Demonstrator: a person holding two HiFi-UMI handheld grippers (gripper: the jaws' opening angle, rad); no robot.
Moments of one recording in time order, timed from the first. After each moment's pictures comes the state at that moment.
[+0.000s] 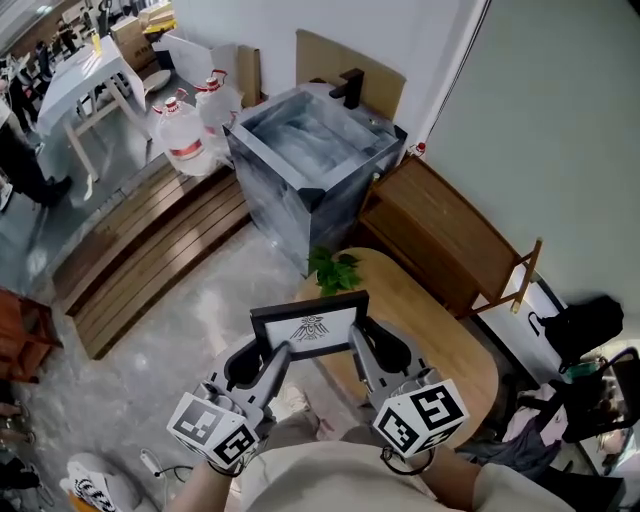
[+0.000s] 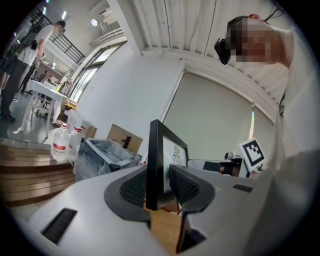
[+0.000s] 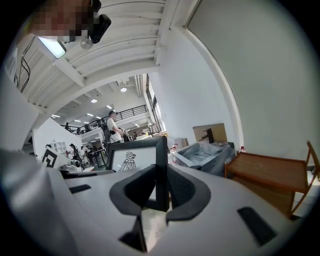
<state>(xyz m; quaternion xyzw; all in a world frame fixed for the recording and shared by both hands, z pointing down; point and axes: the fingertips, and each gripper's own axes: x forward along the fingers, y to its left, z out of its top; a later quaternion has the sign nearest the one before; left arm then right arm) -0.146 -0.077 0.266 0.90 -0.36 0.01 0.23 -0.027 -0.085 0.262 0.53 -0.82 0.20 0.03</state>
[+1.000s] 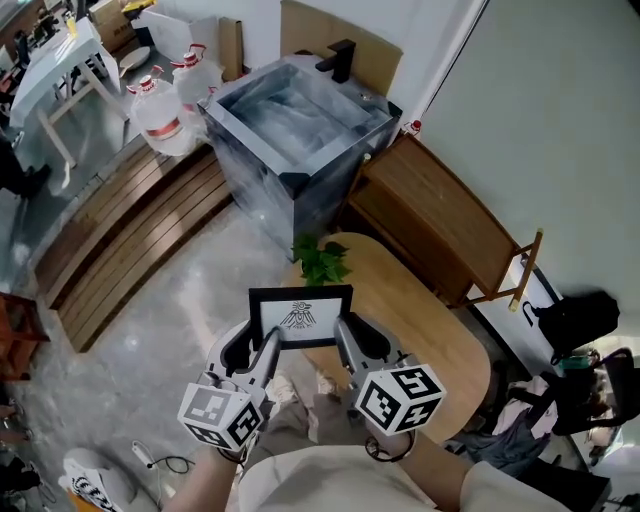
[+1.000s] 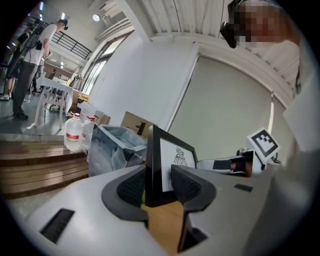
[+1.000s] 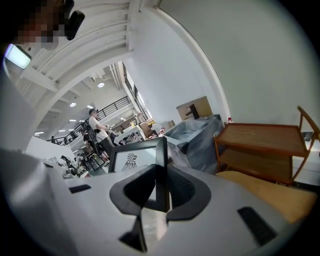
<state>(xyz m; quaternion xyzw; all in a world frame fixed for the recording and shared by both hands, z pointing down) -0.127 -0.140 0.361 0.87 -0.42 0.07 0.26 -0.001 -0.136 0.366 0.55 -0.76 0.33 0.05</state>
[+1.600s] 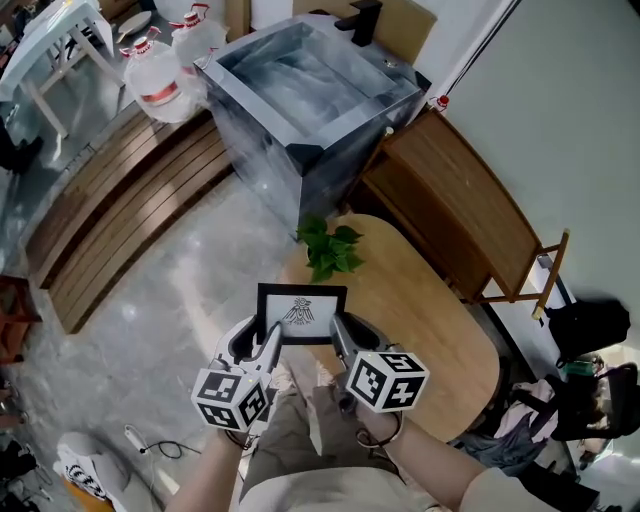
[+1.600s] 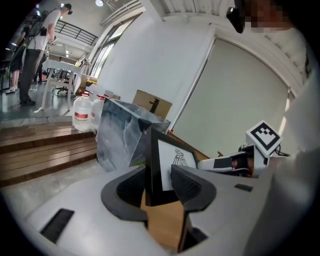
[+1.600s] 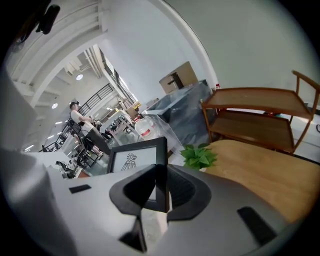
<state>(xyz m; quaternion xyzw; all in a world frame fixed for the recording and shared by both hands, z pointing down) -0.134 -0.172 0.518 0.83 -0.43 0.14 0.33 -0.009 -0.165 0.532 0.54 -0.70 0.46 0.10</state>
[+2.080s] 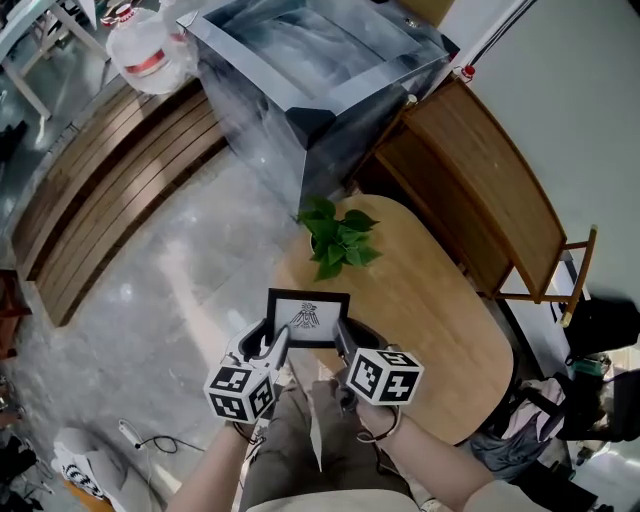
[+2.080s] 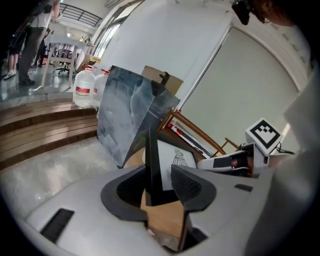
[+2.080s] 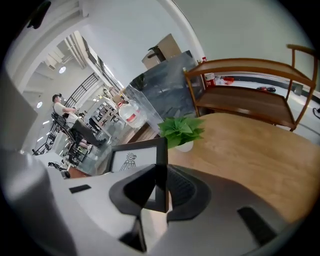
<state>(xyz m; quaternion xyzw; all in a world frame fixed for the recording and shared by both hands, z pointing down) -0.125 -0.171 0.675 0.80 -0.41 0.19 0.39 0.000 -0.159 0.688 0.54 -0.65 0.51 0.15</state>
